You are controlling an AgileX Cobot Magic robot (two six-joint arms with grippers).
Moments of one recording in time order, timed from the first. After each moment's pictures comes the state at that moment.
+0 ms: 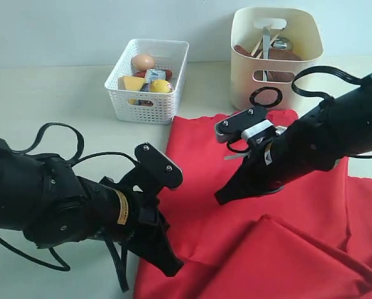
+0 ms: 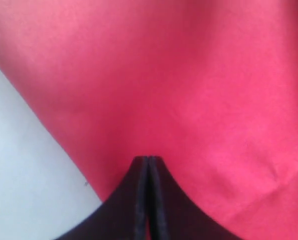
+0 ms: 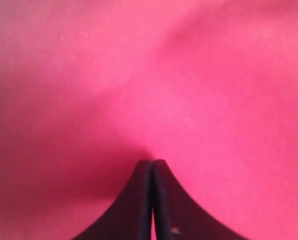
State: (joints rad) left arm -0.91 1.82 -0.71 0.10 0.02 -0.12; right arm 0.42 1.86 -0.78 -0.13 0.18 0.12
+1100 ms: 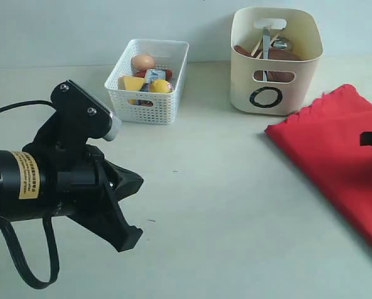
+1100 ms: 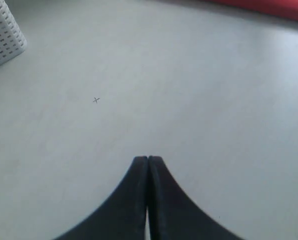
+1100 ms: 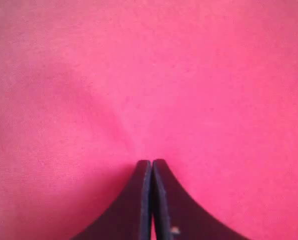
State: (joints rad) left arm -0.88 1.32 -0.57 0.11 0.09 -0.11; right arm -0.36 1.88 -0.80 -0.39 0.10 0.42
